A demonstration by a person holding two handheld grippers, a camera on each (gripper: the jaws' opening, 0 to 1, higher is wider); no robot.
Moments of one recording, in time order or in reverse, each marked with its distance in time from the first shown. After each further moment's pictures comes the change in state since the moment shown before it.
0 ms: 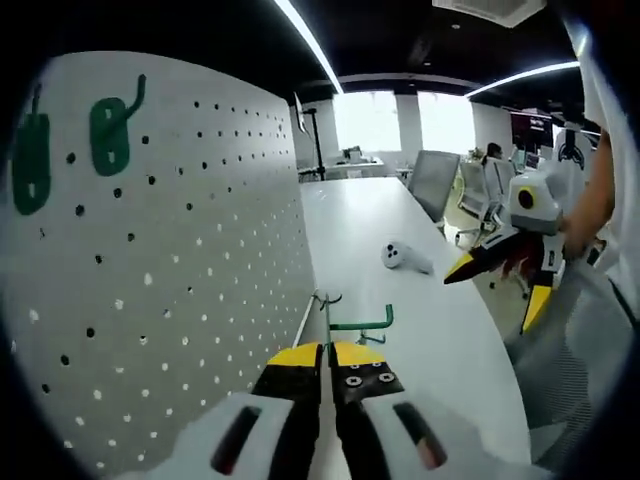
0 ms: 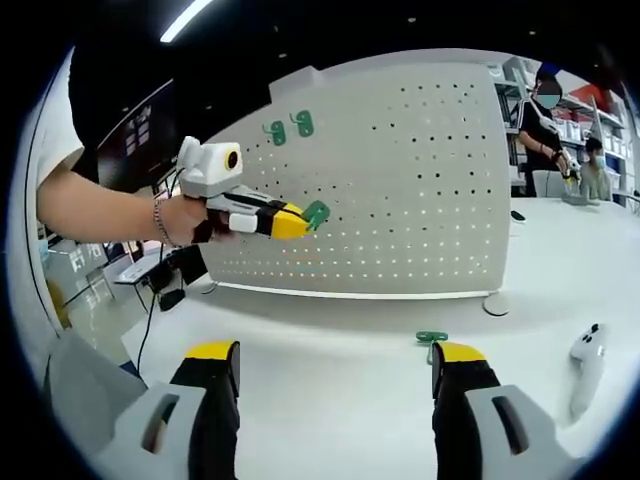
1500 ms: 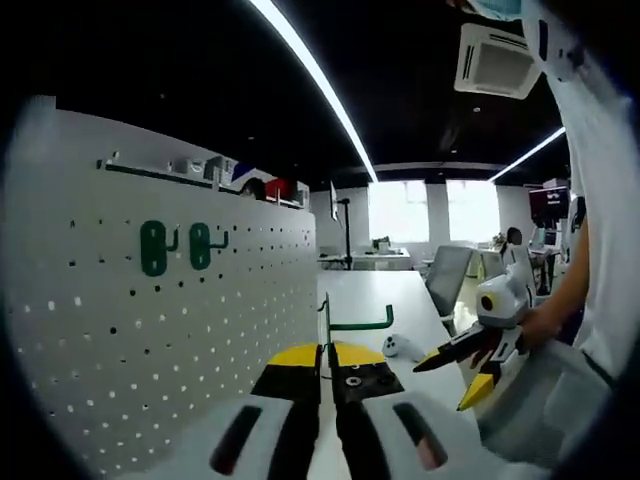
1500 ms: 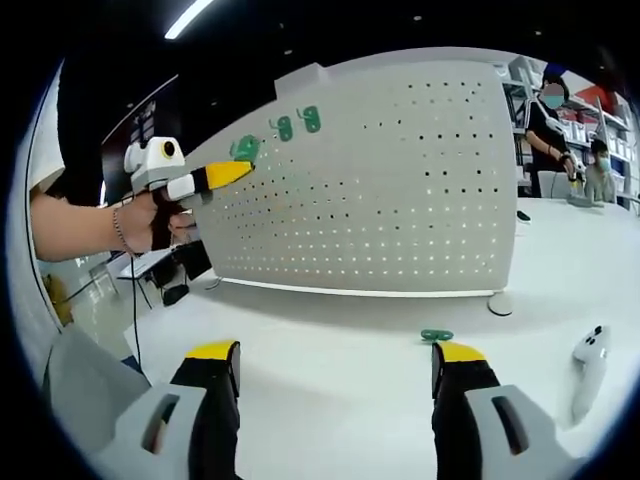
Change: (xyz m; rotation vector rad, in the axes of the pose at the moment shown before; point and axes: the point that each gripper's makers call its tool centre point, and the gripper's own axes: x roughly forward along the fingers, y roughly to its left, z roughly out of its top) left arm -0.087 -0.024 0.057 -0.119 -0.396 0.111; right arm 0.001 0.004 -0.003 -0.014 0.014 0.018
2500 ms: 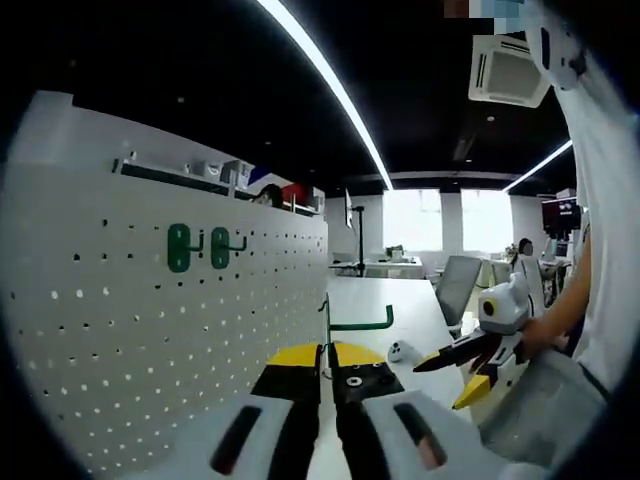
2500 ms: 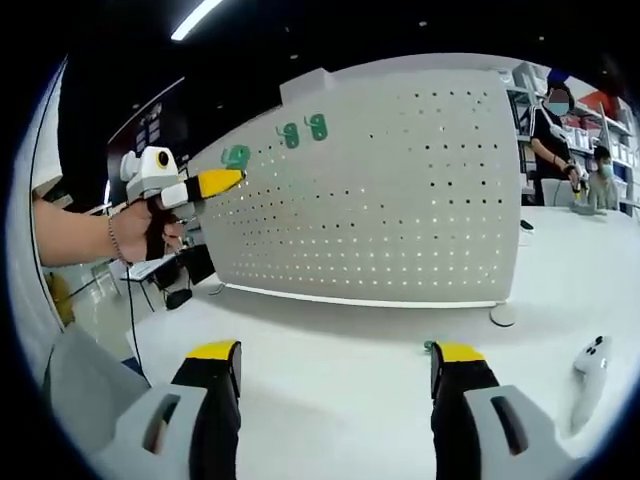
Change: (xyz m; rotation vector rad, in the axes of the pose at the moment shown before) left arm -0.015 0.001 0.001 -0.035 -0.018 0.060; right arm -0.005 0.008 0.023 -0.025 -0.099 0.033
